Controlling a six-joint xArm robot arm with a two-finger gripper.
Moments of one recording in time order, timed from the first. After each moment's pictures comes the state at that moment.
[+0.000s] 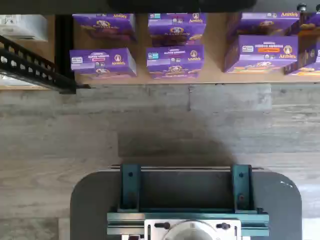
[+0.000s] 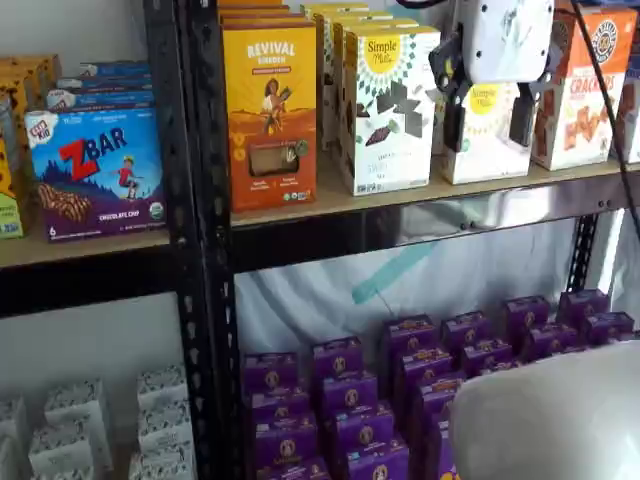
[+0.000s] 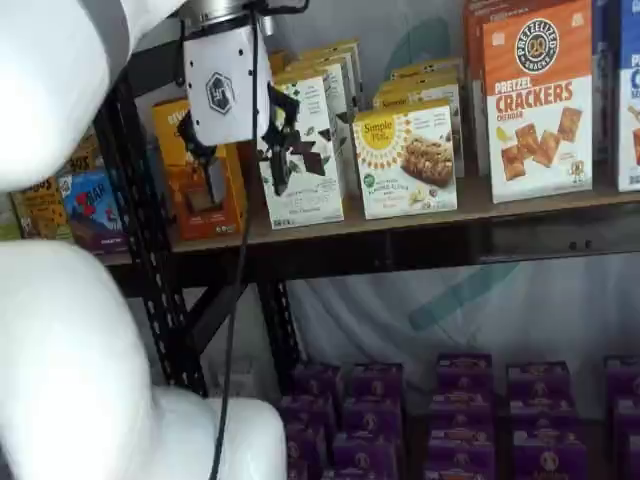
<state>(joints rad) 0.01 -0.85 -1.14 0.04 1.99 0.03</state>
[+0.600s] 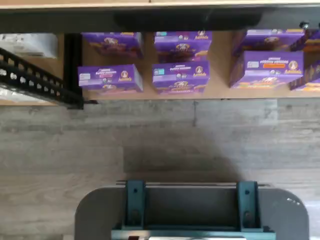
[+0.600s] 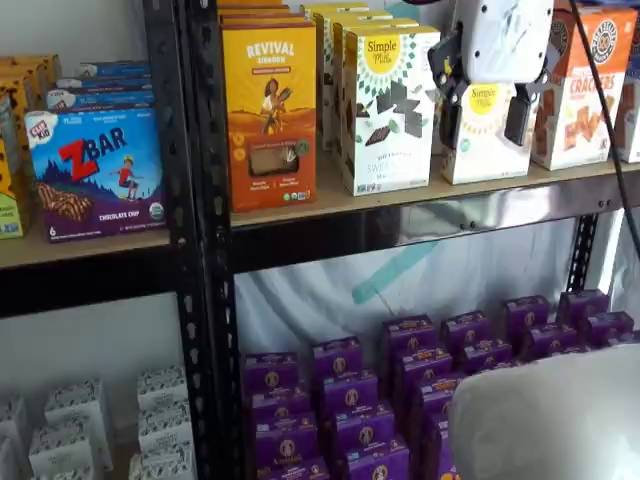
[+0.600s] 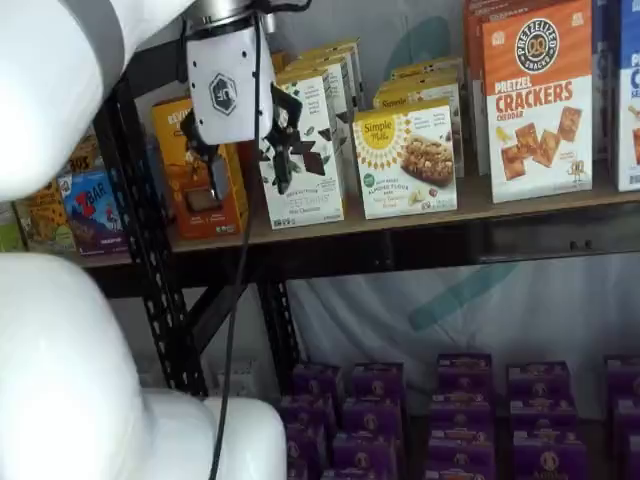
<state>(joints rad) -0.02 -0.87 -1.12 0.06 1.93 0.00</state>
